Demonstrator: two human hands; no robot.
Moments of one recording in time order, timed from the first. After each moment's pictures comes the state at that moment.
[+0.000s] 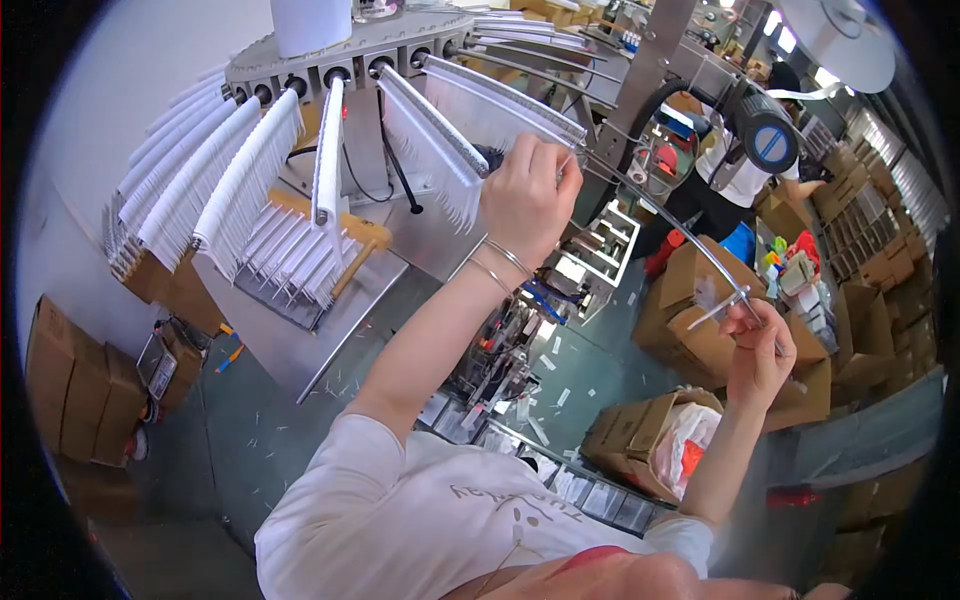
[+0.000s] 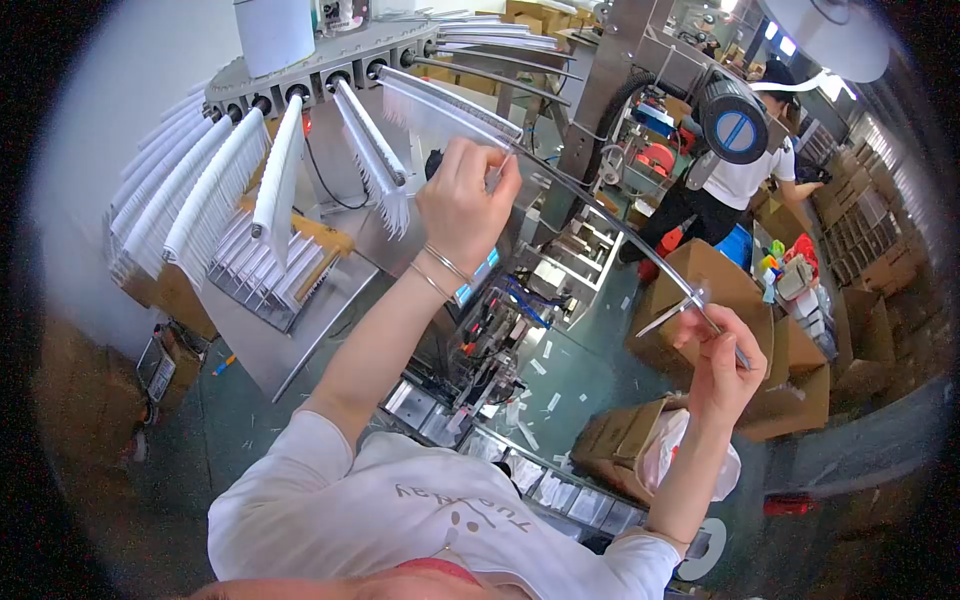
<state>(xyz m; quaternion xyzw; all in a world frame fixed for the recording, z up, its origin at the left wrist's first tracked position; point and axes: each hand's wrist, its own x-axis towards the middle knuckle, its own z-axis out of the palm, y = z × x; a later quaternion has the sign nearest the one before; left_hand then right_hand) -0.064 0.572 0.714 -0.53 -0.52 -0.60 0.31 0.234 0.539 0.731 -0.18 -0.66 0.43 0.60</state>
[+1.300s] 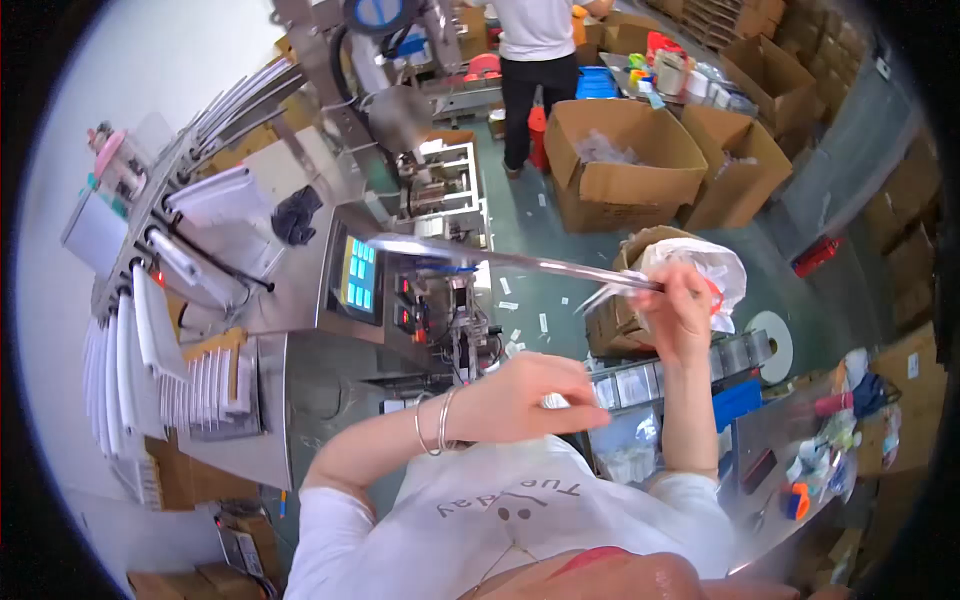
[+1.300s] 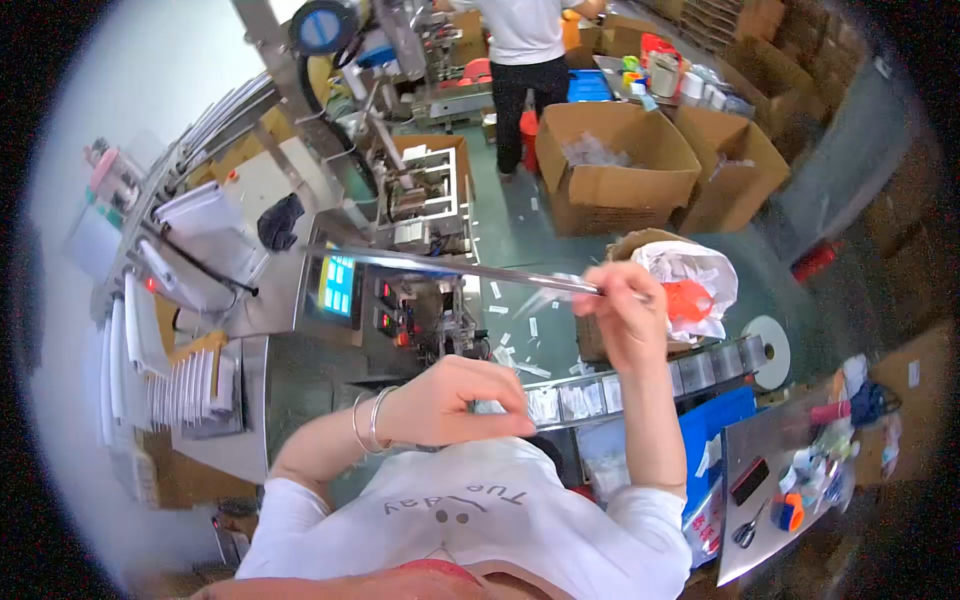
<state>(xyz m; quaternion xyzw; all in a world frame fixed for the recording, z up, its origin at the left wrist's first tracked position) 0.126 0.426 0.684 -0.79 -0.12 -0.23 -0.55 0.358 0.429 0.639 -0.22 -0.43 0.52 0.71</state>
